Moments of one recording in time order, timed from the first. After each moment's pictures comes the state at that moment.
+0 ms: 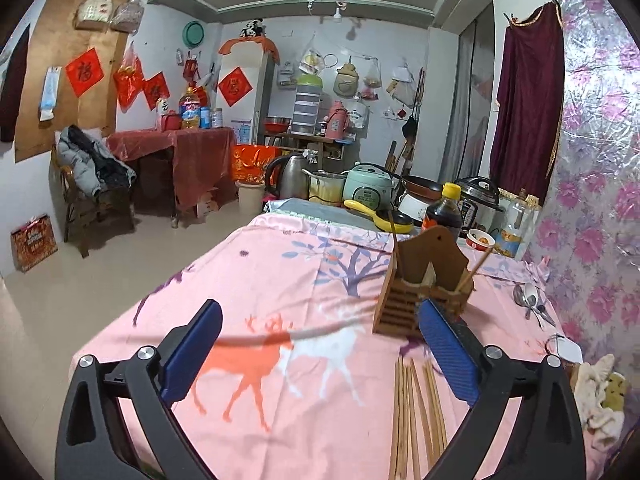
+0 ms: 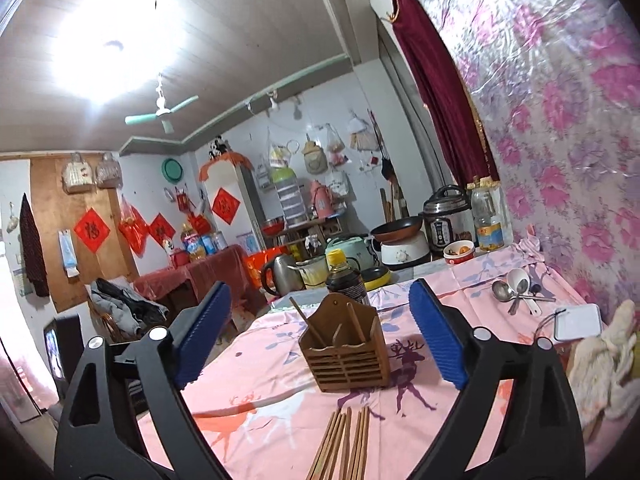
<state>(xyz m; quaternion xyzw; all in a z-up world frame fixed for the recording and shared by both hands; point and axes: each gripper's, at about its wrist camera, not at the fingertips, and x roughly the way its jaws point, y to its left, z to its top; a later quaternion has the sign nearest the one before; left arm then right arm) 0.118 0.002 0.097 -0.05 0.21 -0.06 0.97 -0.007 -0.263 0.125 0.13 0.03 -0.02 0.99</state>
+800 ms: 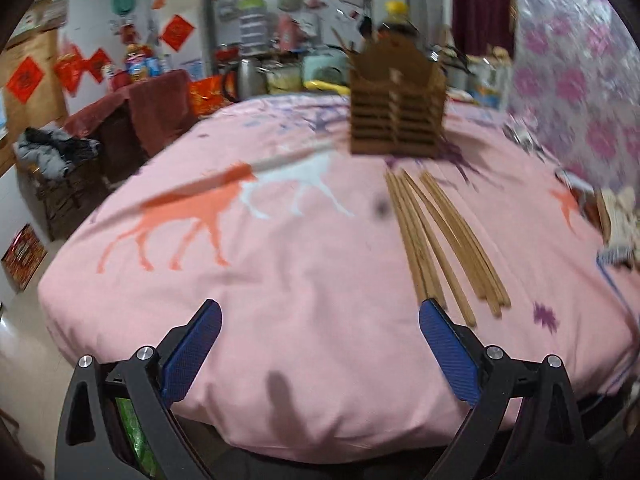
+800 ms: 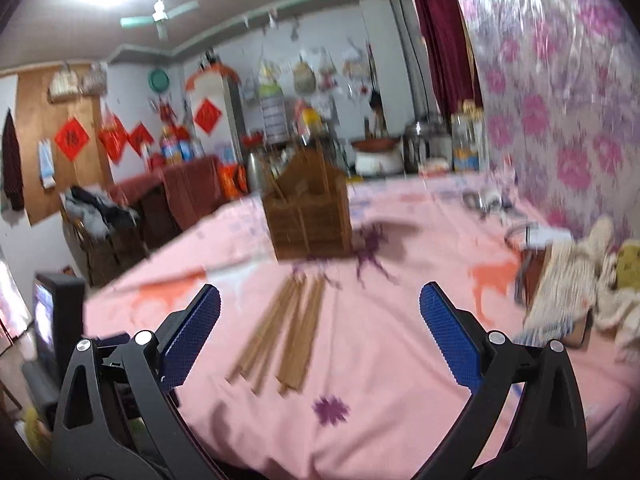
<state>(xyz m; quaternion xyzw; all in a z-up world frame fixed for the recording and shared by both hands) 0.083 -0.041 -0.072 0.07 0.35 -0.12 0.92 -0.004 -0.260 -0.024 0.06 0.20 -0.06 0.98</state>
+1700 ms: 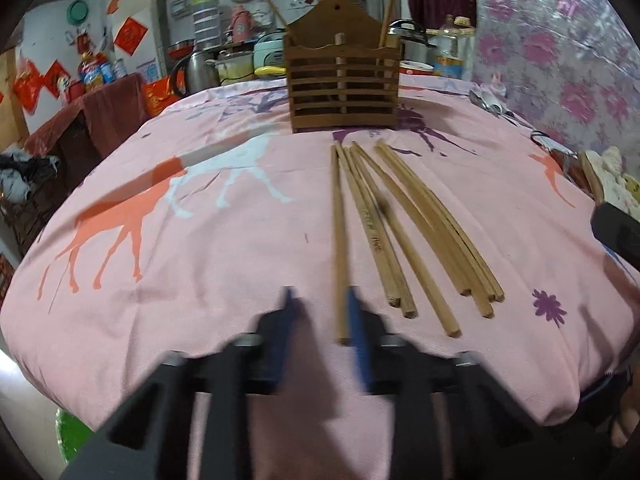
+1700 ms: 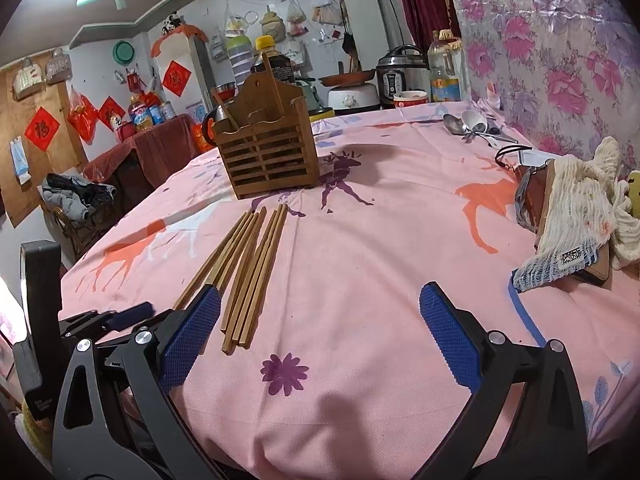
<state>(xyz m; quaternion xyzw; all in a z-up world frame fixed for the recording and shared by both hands) 0.112 -0.081 -0.103 0.11 0.37 -0.17 0.91 0.013 -0.282 -0.066 0.10 0.27 -0.08 0.95</state>
